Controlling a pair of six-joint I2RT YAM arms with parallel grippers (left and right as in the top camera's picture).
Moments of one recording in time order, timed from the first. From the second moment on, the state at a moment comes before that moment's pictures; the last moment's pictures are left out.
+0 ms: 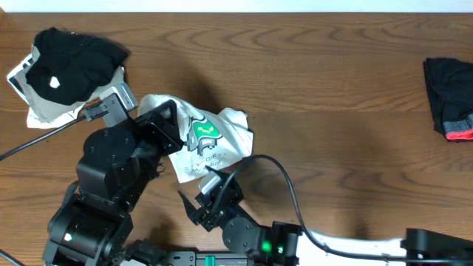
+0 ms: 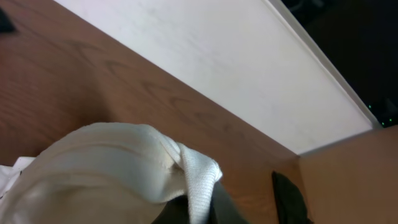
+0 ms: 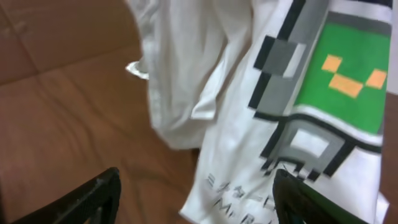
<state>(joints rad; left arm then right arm) -0.39 0.81 1.12 -0.66 -0.07 -0.83 1.40 1.47 0.64 0.59 0.60 0.20</state>
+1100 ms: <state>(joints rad) -0.39 0.81 1.12 -0.69 -0.02 -0.88 1.39 1.67 0.75 0.70 0.63 0.09</state>
